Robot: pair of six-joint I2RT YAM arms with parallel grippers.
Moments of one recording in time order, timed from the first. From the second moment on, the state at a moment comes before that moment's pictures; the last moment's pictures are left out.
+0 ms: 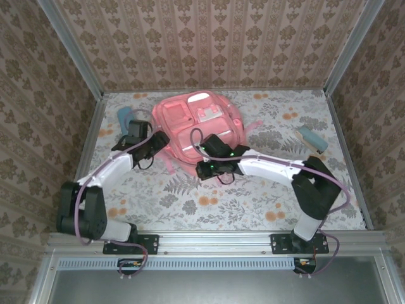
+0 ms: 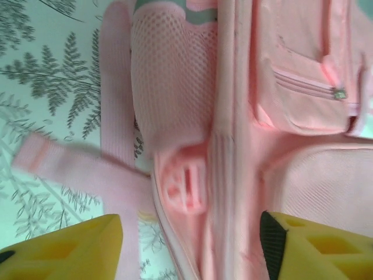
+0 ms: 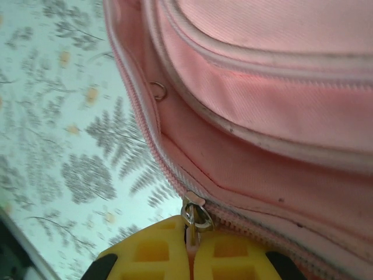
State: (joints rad) left arm -0.26 1.37 0.86 -0.29 0.13 -0.80; right arm 0.82 1.75 1.21 -0.42 -0.20 0.48
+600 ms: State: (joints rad) left arm -0.28 1.29 0.64 -0.08 0.32 -1.07; right arm 0.82 1.86 1.33 -0.37 -0.32 0.51
